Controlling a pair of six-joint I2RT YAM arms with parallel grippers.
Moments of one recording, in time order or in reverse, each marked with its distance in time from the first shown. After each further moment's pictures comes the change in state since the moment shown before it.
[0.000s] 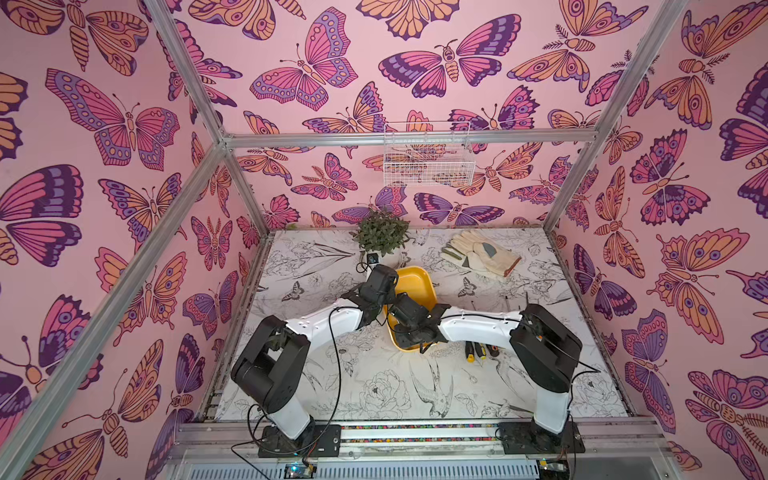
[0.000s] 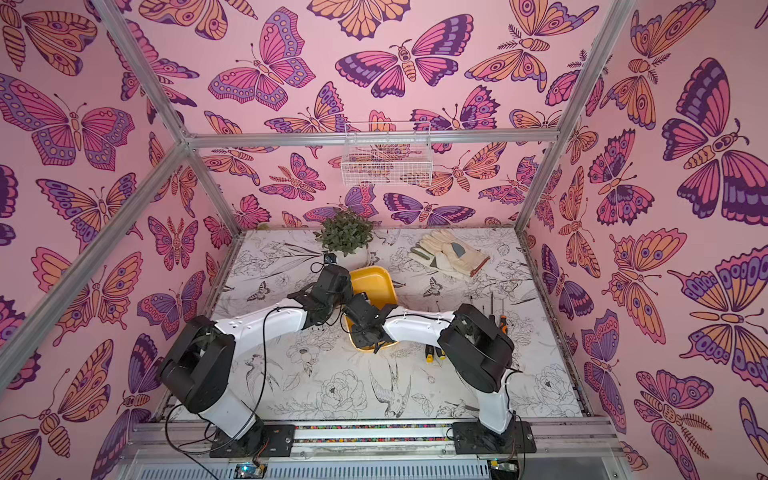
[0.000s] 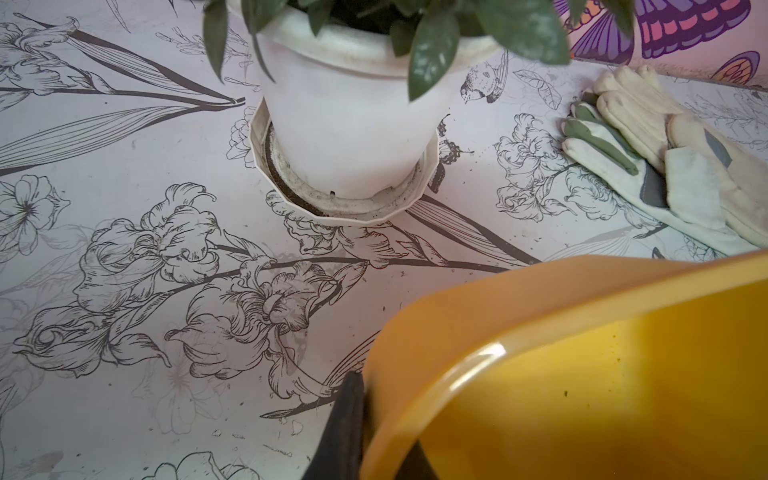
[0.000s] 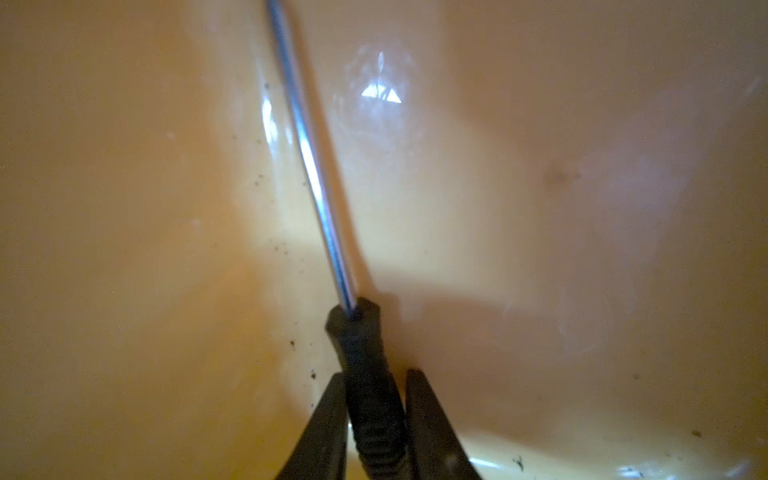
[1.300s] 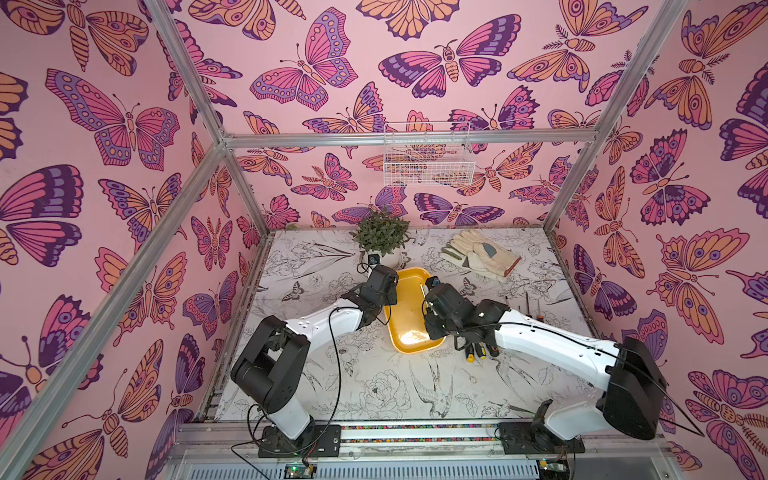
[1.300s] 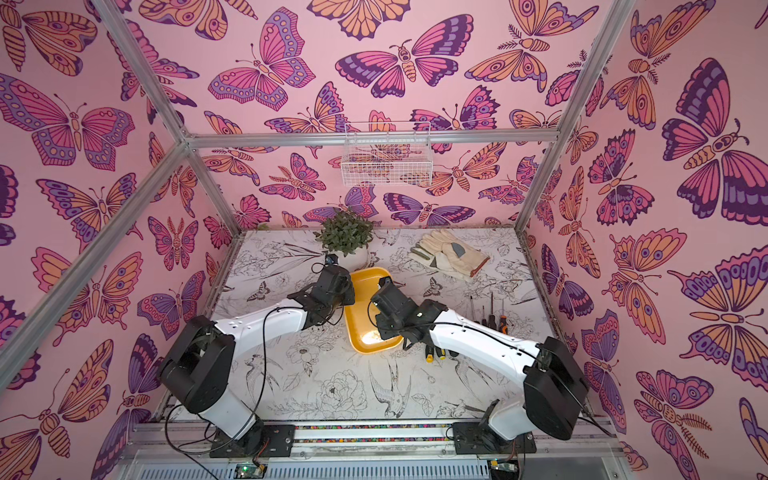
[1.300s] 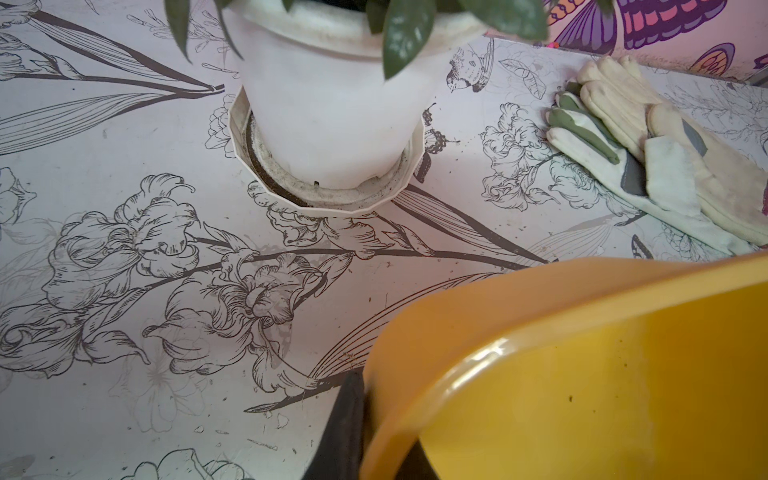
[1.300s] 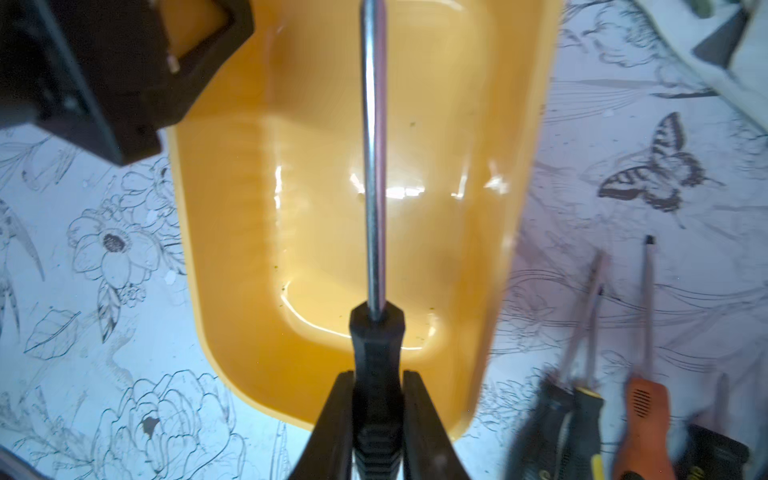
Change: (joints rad) left arm 0.003 0.000 -0.002 0.000 0.038 -0.003; right arm -0.094 -0.477 -0.138 -0.175 0.076 -0.129
